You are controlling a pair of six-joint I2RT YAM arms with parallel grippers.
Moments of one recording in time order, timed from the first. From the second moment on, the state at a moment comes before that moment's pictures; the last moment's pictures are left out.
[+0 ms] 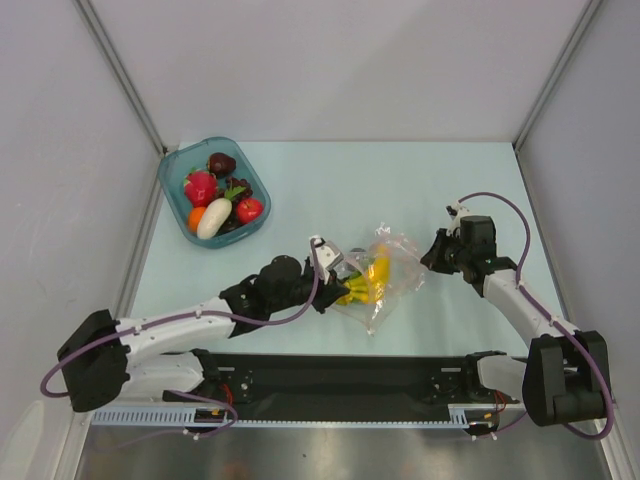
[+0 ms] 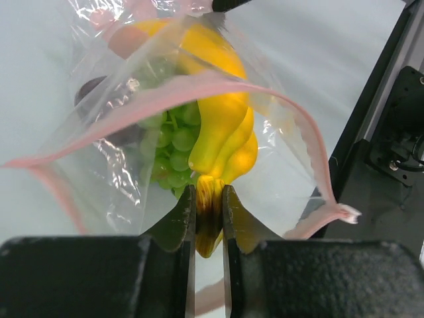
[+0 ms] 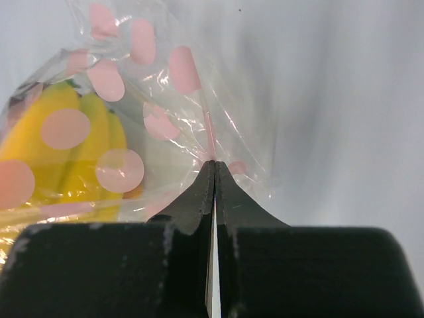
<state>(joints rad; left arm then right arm) -0.98 1.16 0.60 0.21 0.09 -0.17 0.12 1.17 0.63 -0.21 -0.26 0.32</state>
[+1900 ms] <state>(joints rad) -0.92 0.51 0.69 -0.32 0.32 -0.22 0.11 1.16 0.63 -0.21 -0.23 0.31</state>
